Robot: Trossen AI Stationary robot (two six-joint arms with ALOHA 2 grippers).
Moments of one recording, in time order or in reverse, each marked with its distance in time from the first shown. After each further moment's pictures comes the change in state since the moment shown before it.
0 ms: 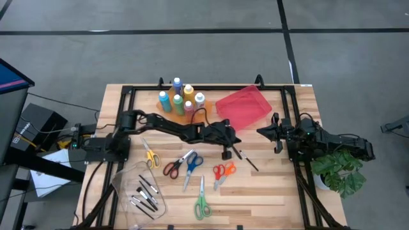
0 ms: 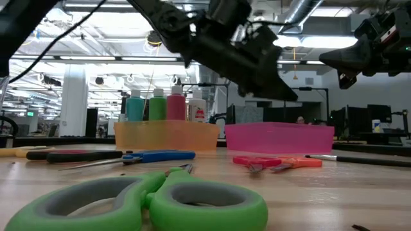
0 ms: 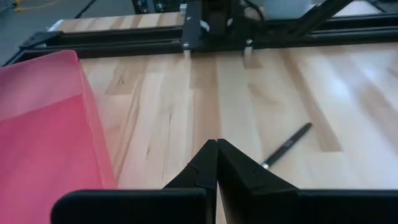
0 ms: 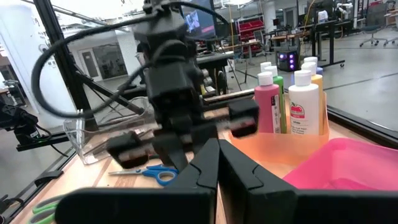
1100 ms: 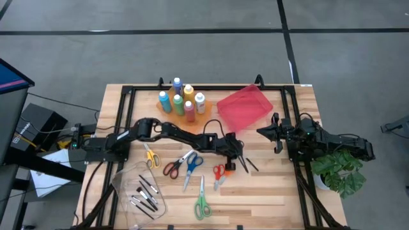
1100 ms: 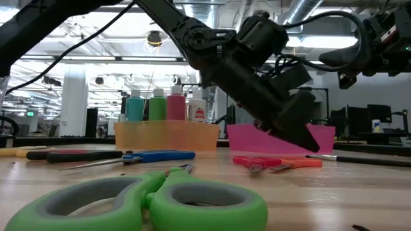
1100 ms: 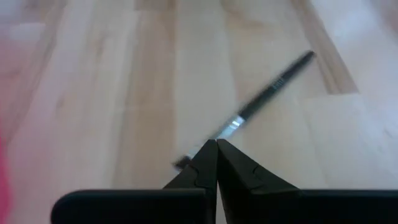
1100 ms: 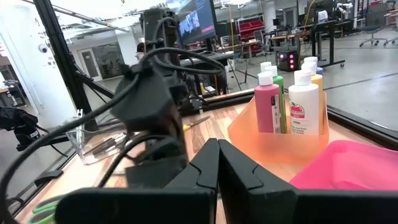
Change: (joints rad) left arm -0.060 0.246 0.247 -0.223 0.004 -0.018; right arm 0.000 0.000 0.000 0.000 0.000 0.000
